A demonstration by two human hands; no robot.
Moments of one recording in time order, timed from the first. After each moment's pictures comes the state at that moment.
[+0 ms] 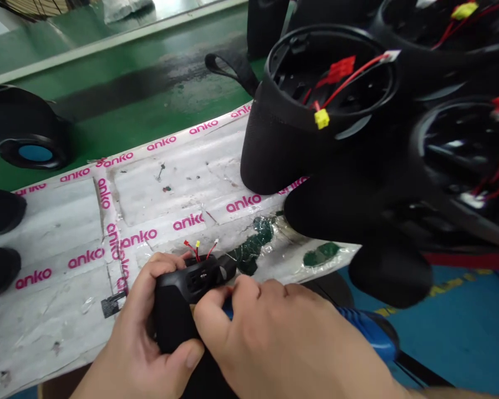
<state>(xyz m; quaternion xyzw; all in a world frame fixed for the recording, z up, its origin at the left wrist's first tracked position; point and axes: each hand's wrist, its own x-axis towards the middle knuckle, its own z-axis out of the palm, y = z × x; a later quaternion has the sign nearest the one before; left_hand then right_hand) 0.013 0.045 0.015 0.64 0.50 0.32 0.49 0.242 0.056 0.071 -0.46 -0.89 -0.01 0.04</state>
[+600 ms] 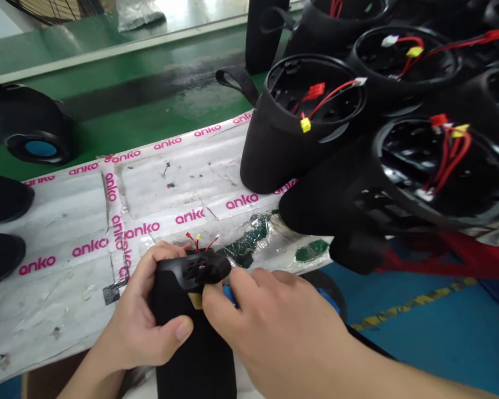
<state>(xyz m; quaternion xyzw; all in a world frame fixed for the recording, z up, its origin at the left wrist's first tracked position) 0.013 0.059 0.015 0.60 0.46 0.37 0.54 0.249 0.044 0.046 -0.45 -0.88 0.08 0.14</state>
